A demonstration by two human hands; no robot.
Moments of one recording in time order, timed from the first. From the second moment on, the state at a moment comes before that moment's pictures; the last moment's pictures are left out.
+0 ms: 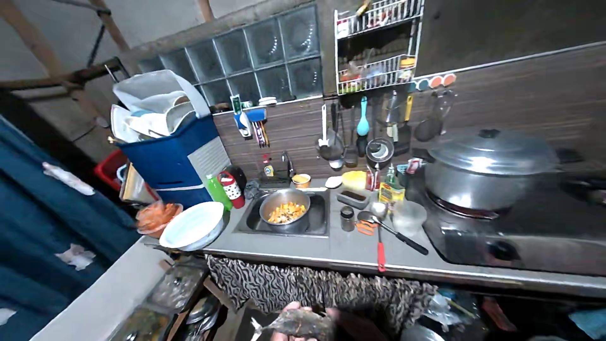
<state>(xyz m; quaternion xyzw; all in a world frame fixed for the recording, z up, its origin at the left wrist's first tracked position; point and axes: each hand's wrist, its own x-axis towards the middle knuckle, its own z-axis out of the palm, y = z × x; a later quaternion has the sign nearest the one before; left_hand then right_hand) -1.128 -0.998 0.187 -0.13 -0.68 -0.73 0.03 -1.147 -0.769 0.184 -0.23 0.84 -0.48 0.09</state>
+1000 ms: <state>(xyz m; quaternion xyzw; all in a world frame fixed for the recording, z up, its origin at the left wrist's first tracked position) -1.642 -1.109 0.133 -0.06 -0.72 -0.68 0.16 -1.650 -0.930 0.154 -0.01 0.88 -0.48 0.03</state>
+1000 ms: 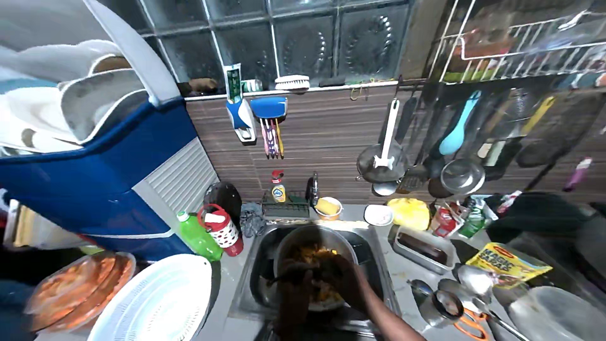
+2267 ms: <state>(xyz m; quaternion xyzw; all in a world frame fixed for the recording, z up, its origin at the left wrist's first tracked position) -1.755 -1.137 0.100 -0.03 -0.80 -0.57 -0.15 -1.732 -0.940 0.117 0.01 0.78 -0.59 0.19</state>
